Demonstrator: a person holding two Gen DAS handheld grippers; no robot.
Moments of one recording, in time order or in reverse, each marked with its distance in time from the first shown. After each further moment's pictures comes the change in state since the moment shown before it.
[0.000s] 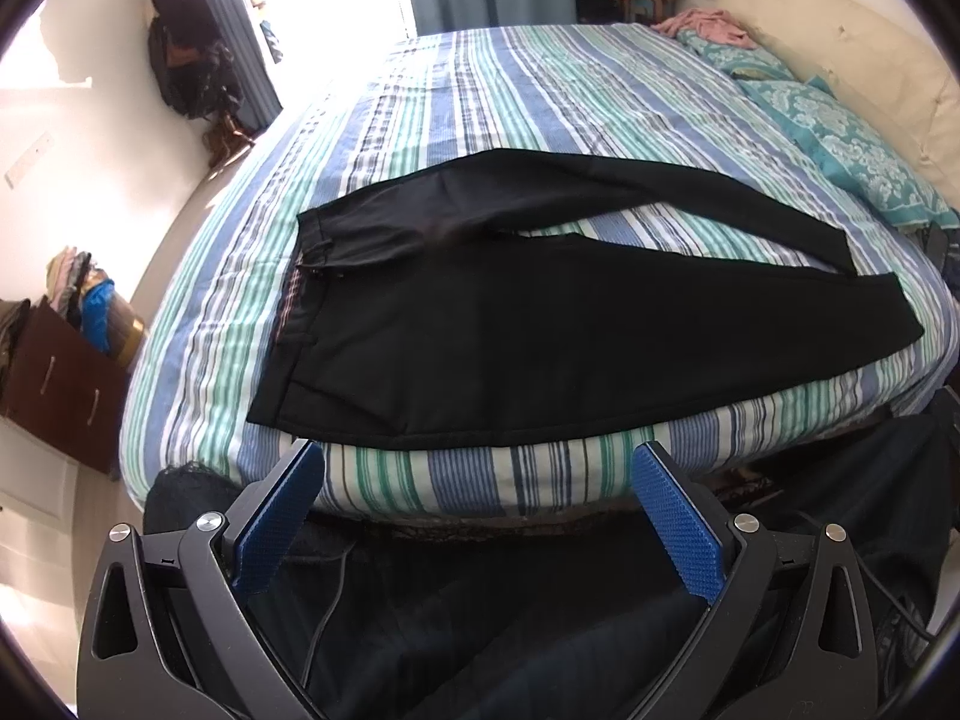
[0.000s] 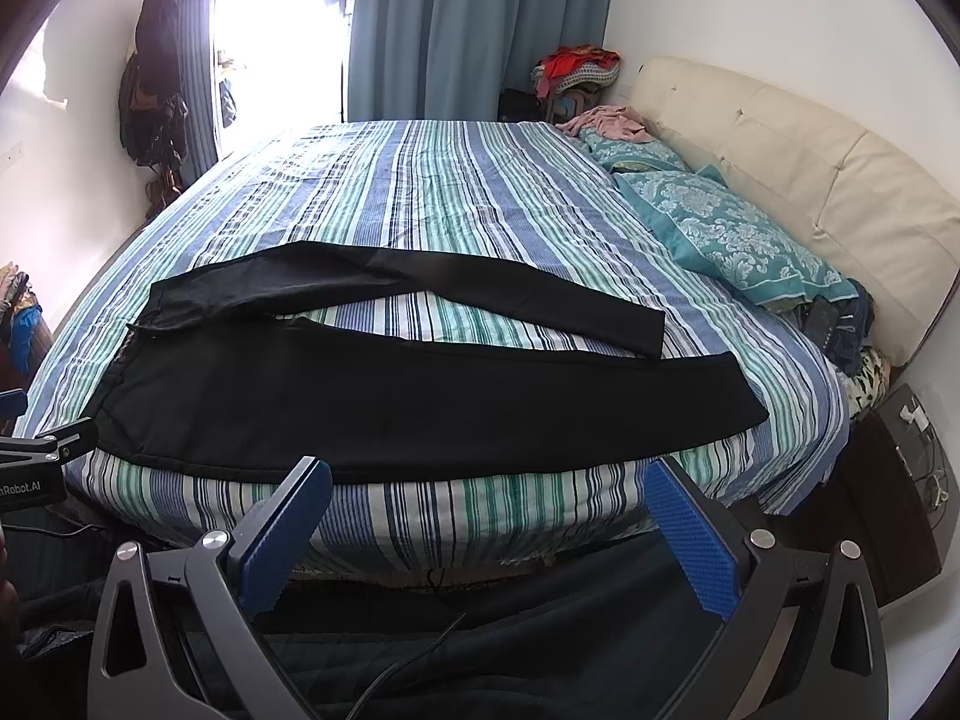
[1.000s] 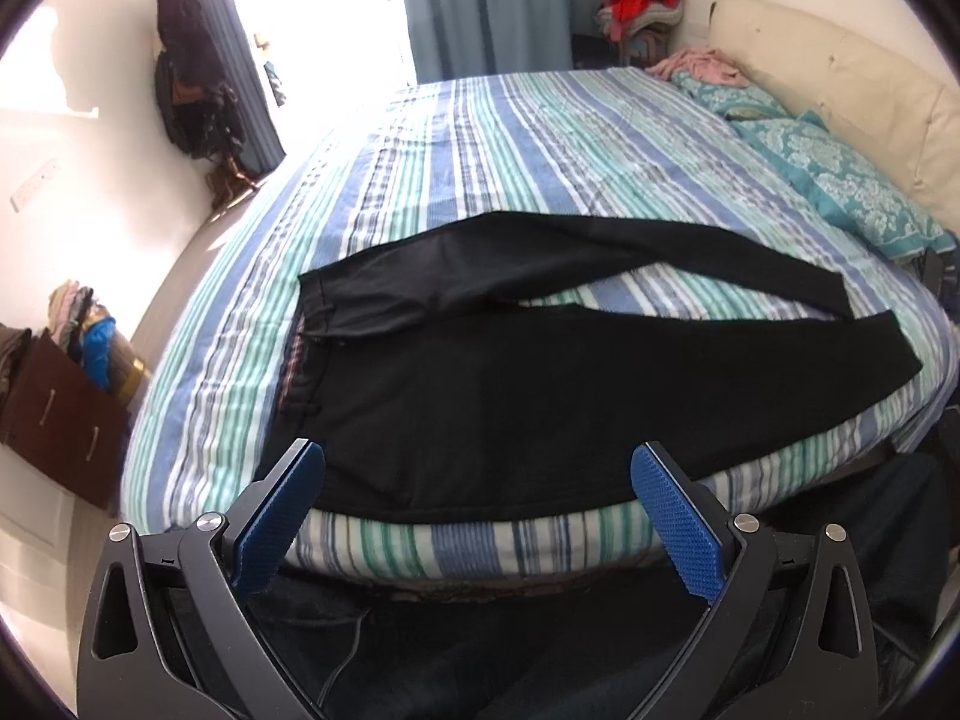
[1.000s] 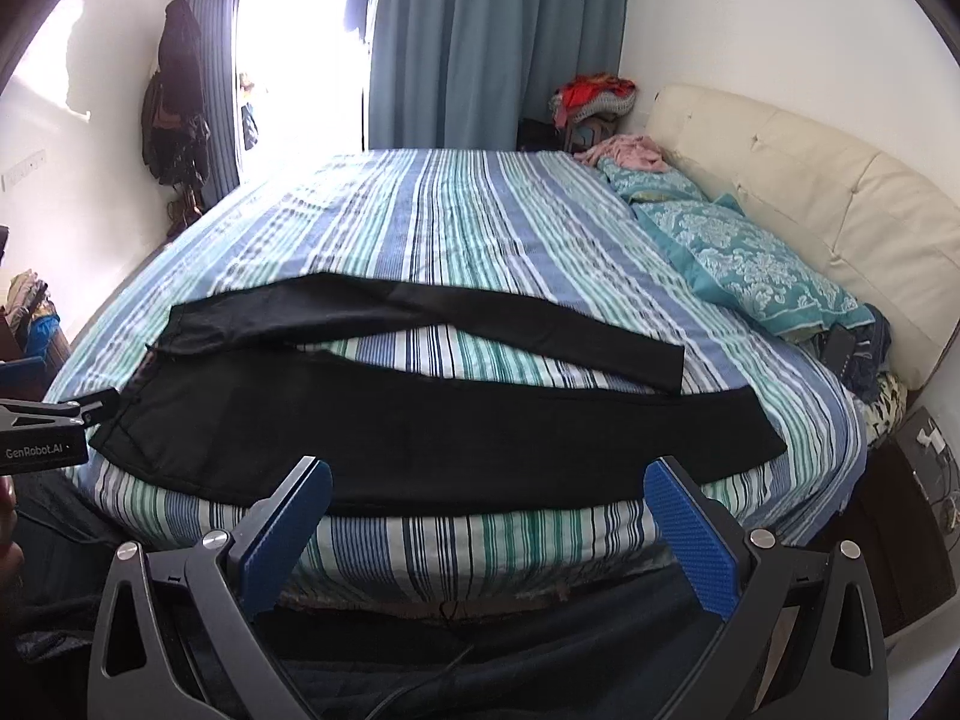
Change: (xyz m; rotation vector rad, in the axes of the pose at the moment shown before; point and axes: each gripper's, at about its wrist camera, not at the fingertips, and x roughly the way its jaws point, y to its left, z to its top) left arm -0.009 0.003 0.032 -0.006 -0.137 -0.031; right arm -0.007 0.003 0.008 -0.001 -0.131 0.053
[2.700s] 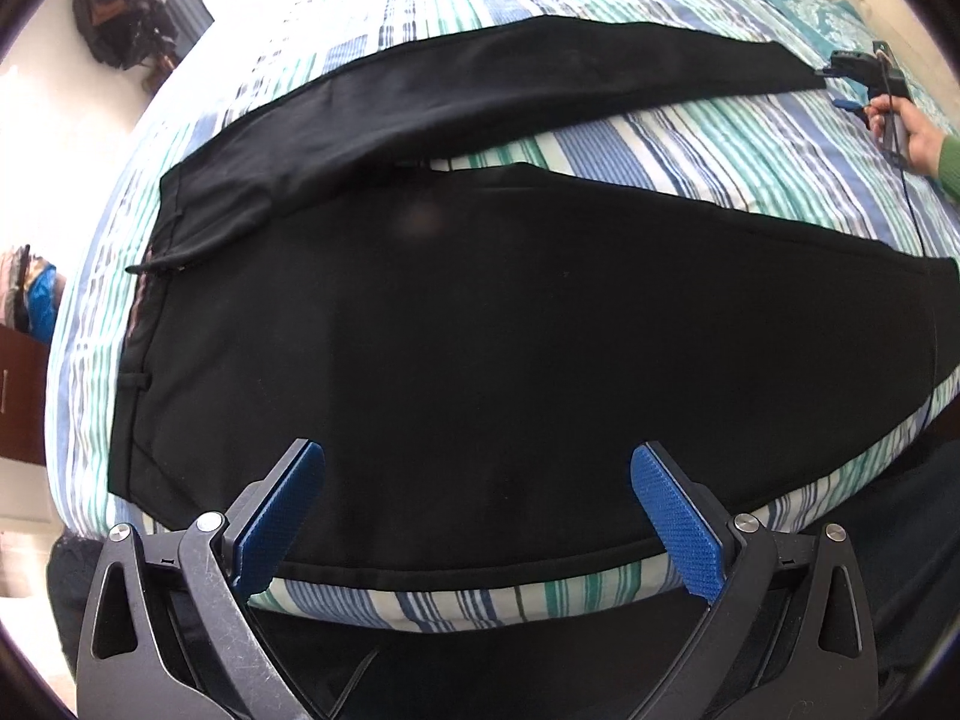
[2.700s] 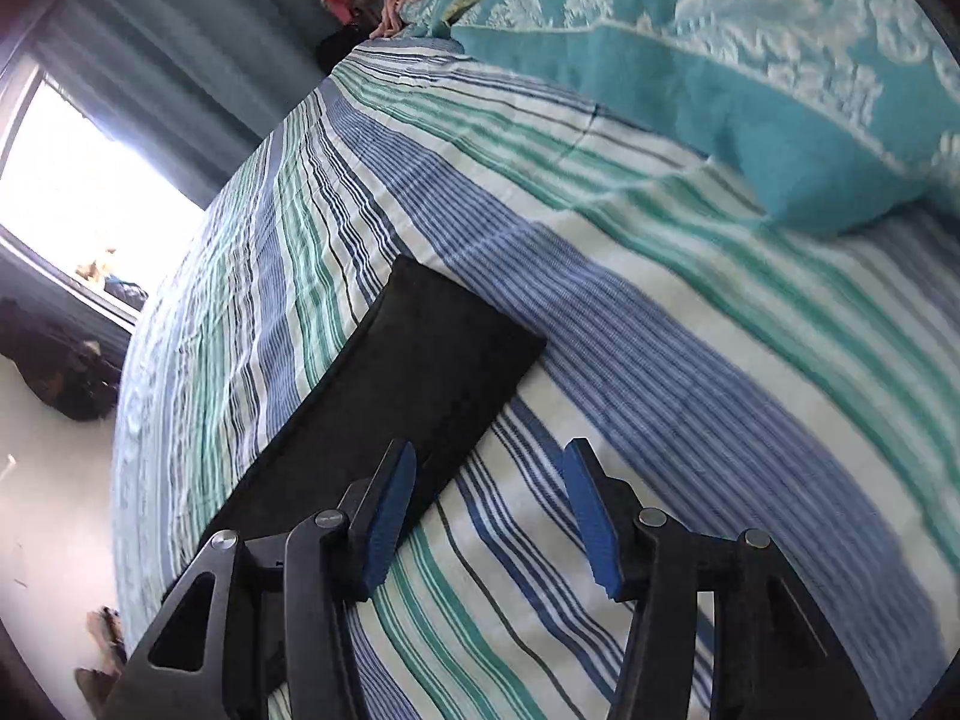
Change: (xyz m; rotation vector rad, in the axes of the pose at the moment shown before) left arm 0.185 -0.068 0.014 0.037 0.396 -0.004; right arm 0.582 -0.346 0.157 0.696 0.343 0.178
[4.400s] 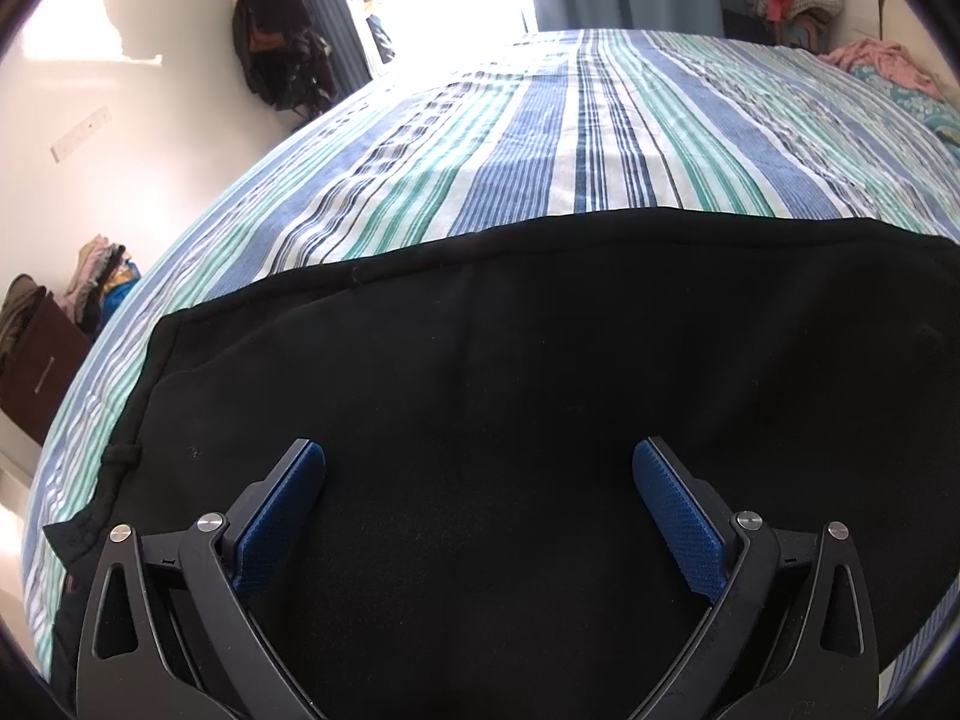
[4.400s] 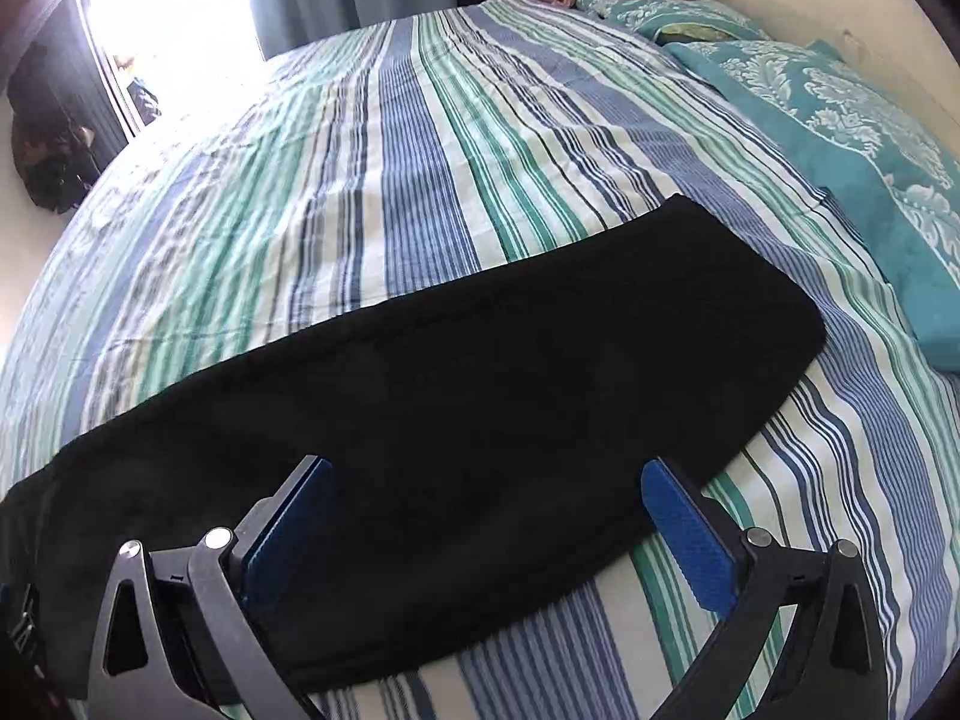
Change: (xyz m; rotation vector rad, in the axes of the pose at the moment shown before) left arm 0.156 0.074 0.166 -0.259 -0.338 0.286; right arm 0.039 0.151 -0.110 -0.489 -0.002 -0.199
